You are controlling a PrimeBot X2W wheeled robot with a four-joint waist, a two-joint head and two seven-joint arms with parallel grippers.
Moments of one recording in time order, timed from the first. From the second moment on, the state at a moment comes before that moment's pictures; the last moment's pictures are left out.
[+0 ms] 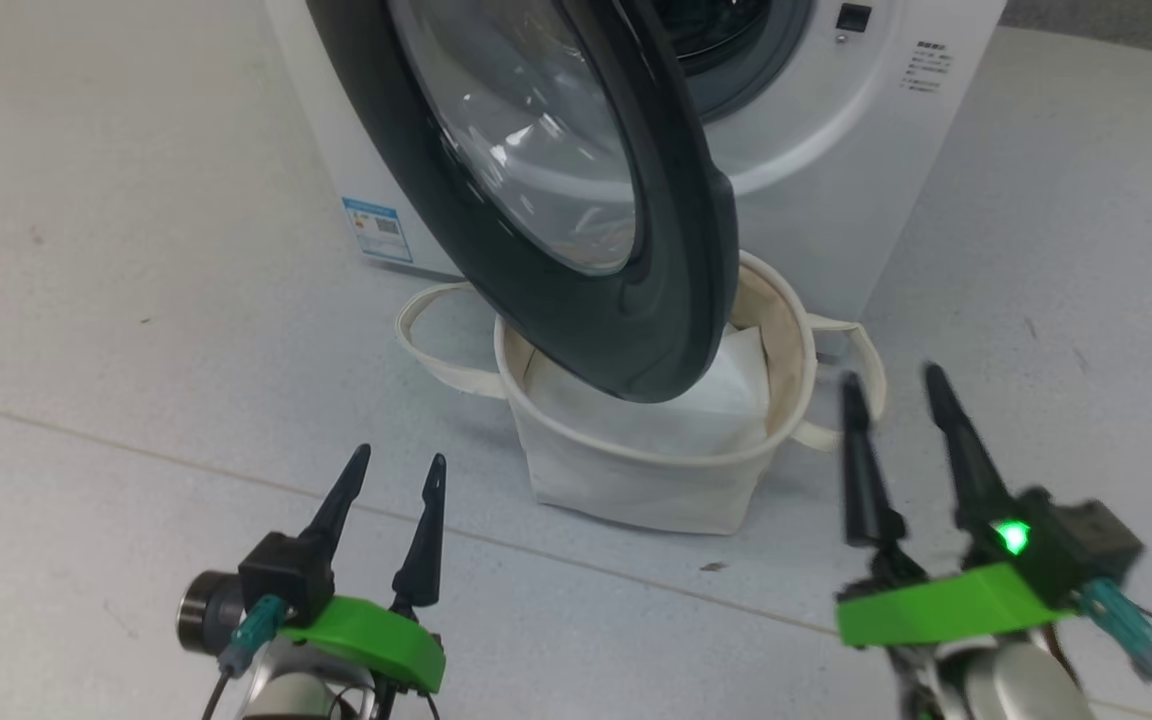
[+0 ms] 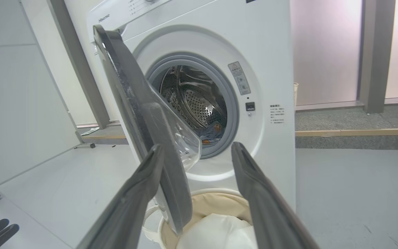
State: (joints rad) left arm -0.25 0.05 -0.22 0.40 -0.18 -0.04 -0.26; right arm -0.08 -0.05 0.18 -0.03 0.24 0.13 -0.26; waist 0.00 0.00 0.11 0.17
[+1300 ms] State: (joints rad) left arm -0.34 0.04 -0.34 0.40 -0.26 0.00 -0.26; right arm -0.50 -0.07 0.26 0.46 0.11 0.13 -0.26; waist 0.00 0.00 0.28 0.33
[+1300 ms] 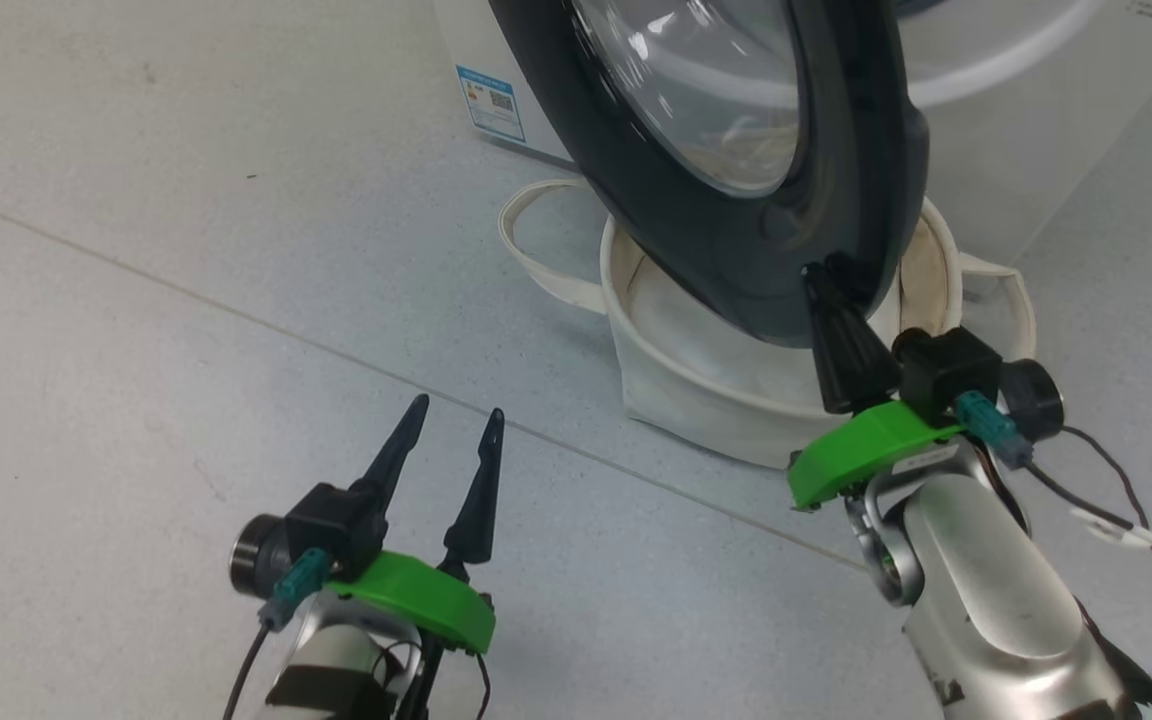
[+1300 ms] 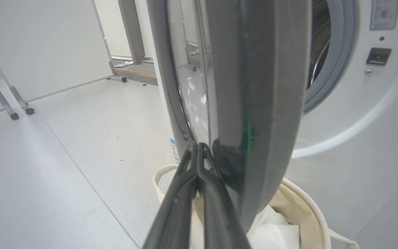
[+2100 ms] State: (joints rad) left arm -0.38 0.04 -0.38 0.38 -0.30 0.03 -0.26; right arm -0.60 -0.12 0.09 0.49 0.11 0.13 -0.26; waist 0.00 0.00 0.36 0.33
